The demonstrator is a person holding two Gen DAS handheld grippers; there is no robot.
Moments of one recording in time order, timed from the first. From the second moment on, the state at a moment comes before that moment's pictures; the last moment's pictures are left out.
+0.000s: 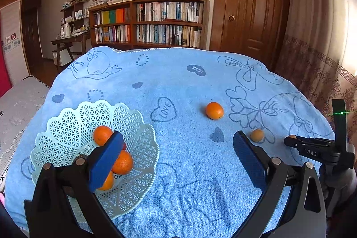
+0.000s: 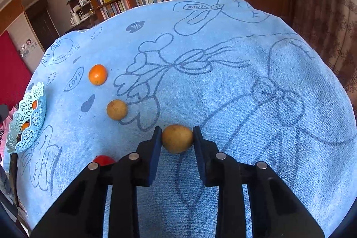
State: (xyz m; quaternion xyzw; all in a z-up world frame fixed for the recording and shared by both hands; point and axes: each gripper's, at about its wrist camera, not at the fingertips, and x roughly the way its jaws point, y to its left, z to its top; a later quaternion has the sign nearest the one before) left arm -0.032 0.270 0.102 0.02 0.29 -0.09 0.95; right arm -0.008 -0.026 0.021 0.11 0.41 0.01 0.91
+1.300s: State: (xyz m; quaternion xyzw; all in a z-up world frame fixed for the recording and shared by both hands) left arm 0.065 0.104 0.012 0.10 0.43 -0.22 0.87; right arm -0.009 -0.048 0.022 0.12 0.39 0.01 0.91
